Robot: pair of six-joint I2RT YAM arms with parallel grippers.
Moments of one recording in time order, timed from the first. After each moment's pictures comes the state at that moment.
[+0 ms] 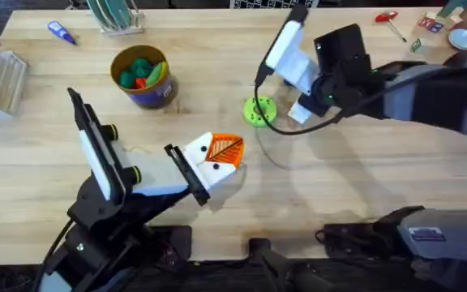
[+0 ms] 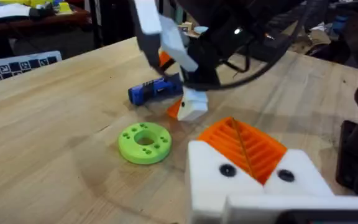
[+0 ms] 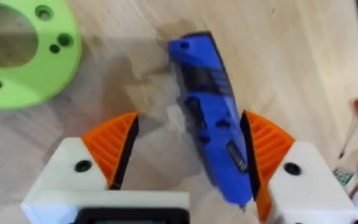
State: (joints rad) left arm -0.62 0.01 0.01 -0.06 0.35 -0.06; right arm 0.37 1.53 0.79 -0.21 0.27 -0.67
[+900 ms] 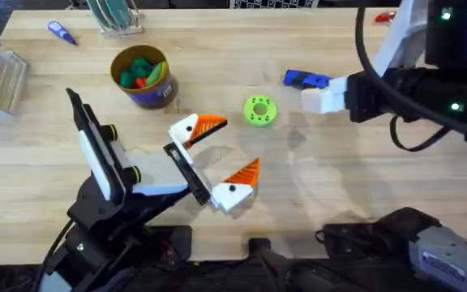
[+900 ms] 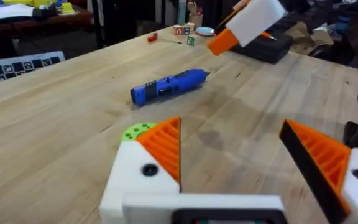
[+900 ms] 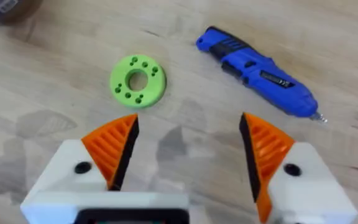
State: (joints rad) left arm -0.62 0.01 0.01 -0.05 0.34 -0.06; right arm 0.37 0.96 0.90 -0.76 -0.01 0.09
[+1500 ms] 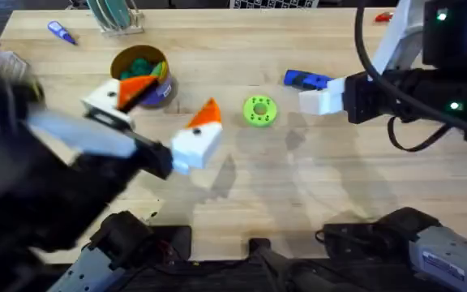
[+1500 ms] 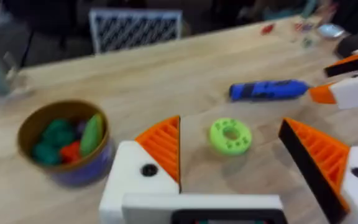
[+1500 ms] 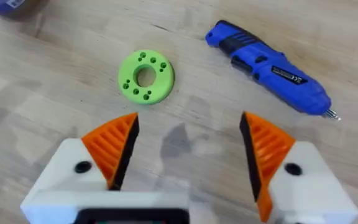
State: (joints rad) left arm -0.62 0.29 0.59 -0.56 -0.14 -0.13; right arm 0.37 0.96 0.90 -0.77 -0.05 0.10
